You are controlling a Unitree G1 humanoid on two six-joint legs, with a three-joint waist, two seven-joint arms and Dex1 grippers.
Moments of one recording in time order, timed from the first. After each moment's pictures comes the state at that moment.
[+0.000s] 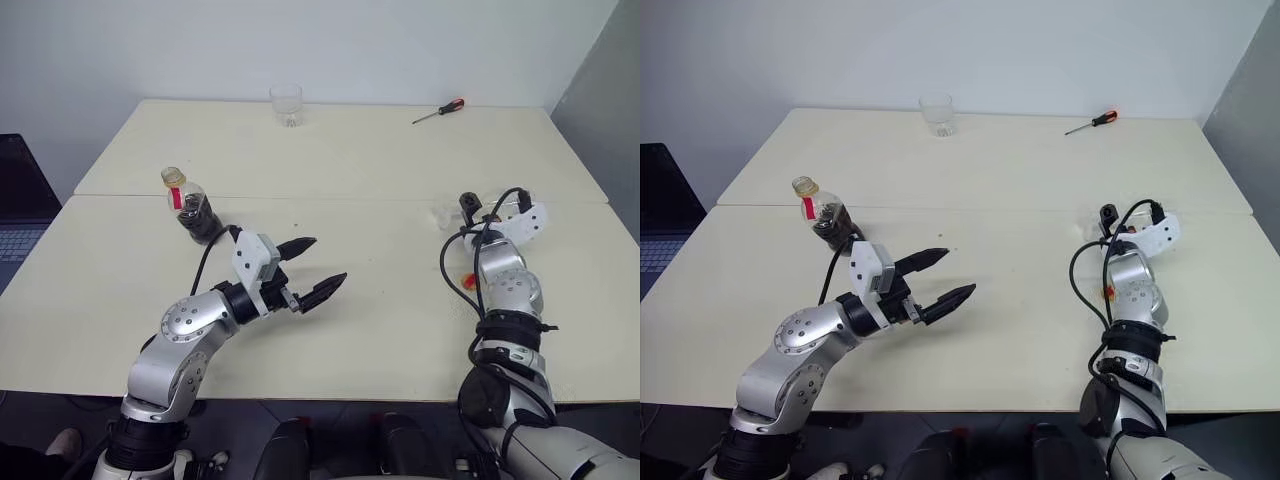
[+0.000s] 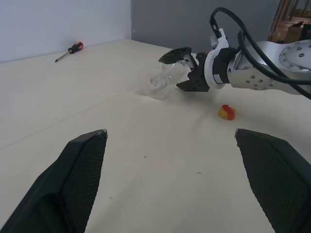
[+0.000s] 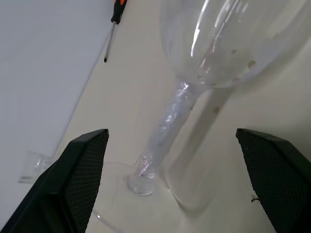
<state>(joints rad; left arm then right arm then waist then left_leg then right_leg) -0.17 0.47 -0.03 -0.39 -0.47 0.38 -0.70 -0.77 -0.03 -0.67 0.47 0.74 0.39 -0.18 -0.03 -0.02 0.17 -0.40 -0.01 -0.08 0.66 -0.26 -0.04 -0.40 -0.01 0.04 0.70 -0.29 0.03</state>
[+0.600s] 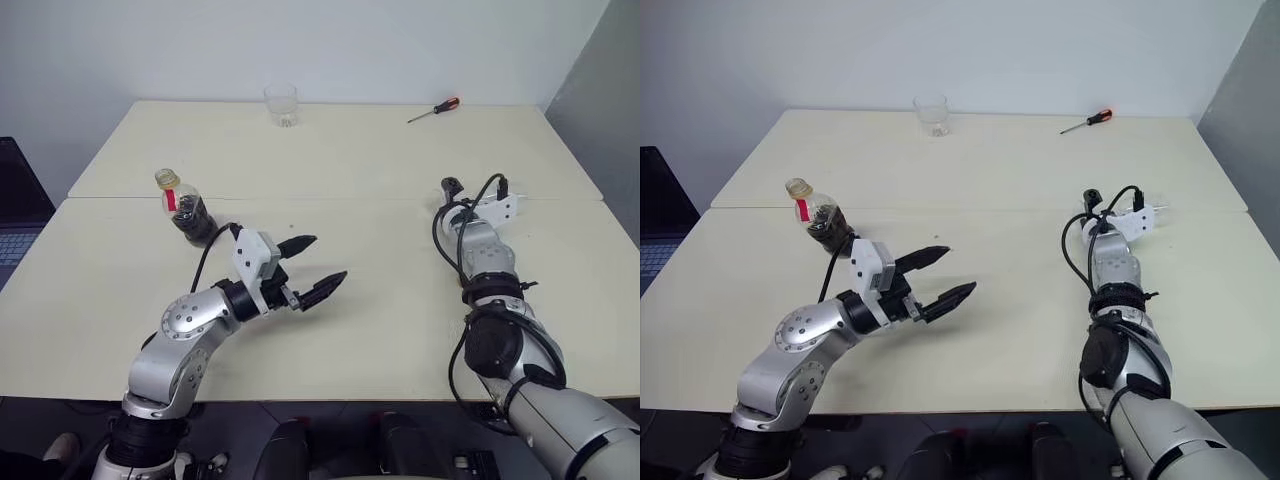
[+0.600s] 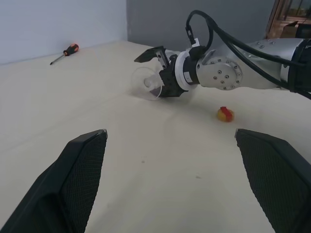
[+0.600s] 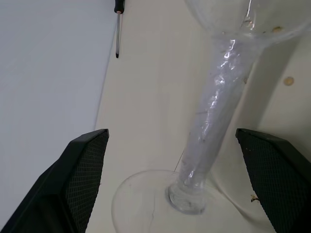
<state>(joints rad) -0.18 0.47 -0.03 -0.38 -0.47 0.38 -0.71 -1.04 -0.10 -0.73 0.99 0.80 0.16 -0.07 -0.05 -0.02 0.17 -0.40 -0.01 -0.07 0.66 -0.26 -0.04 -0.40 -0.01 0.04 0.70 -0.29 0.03</state>
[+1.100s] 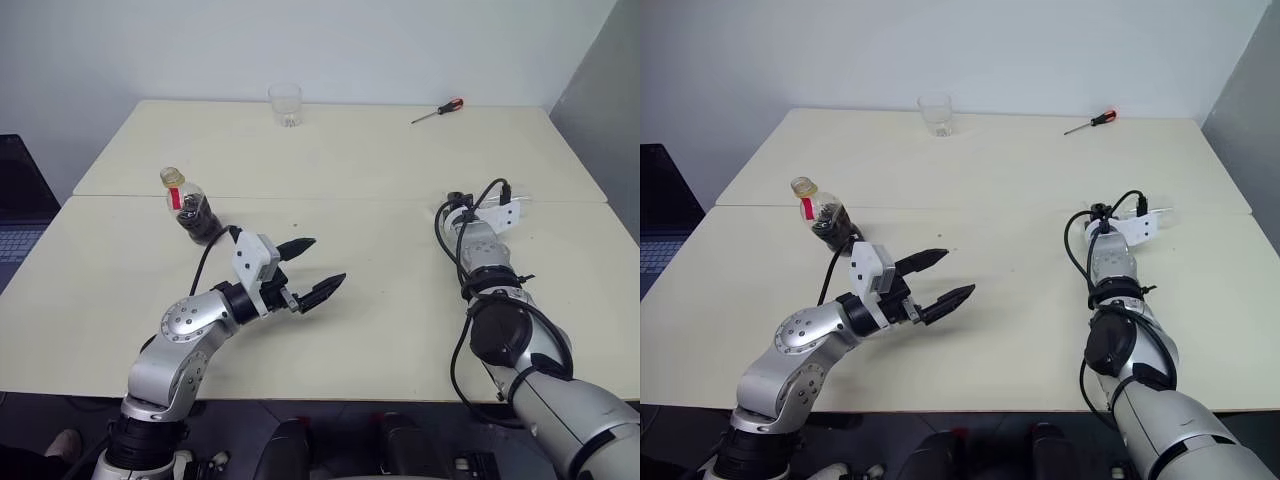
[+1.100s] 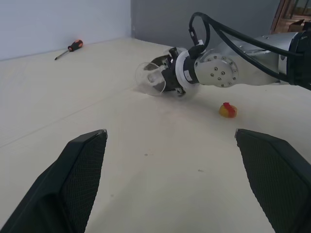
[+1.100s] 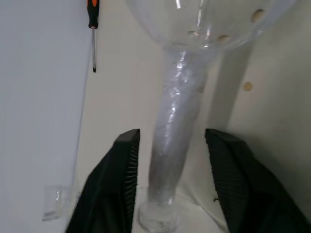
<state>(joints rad) -0.17 0.47 -0.03 -0.38 -0.47 0.38 -0.71 -1.08 -0.13 -0.77 1.13 0.80 0.04 -0.11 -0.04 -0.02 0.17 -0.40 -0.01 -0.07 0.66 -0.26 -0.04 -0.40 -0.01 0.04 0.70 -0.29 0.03</state>
